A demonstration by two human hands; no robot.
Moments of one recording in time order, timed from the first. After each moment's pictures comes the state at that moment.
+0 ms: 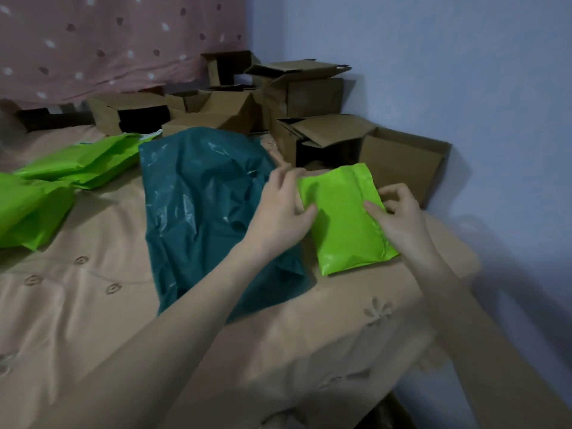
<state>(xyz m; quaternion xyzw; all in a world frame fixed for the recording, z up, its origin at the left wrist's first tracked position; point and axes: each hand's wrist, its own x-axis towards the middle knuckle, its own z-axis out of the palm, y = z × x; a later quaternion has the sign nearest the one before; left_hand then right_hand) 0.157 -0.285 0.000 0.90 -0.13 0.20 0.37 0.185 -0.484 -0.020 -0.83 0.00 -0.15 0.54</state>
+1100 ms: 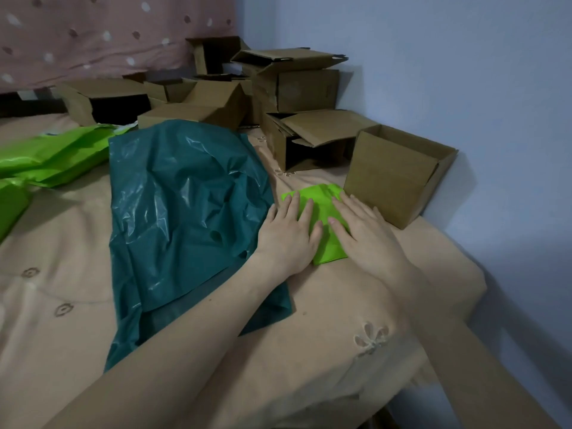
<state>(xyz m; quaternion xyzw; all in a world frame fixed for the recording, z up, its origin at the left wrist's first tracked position) 0.202 -0.318 -0.045 0.99 -0.10 0.08 0.09 0.220 -0.474 -0.047 -0.97 -0.17 -0.10 0.15</state>
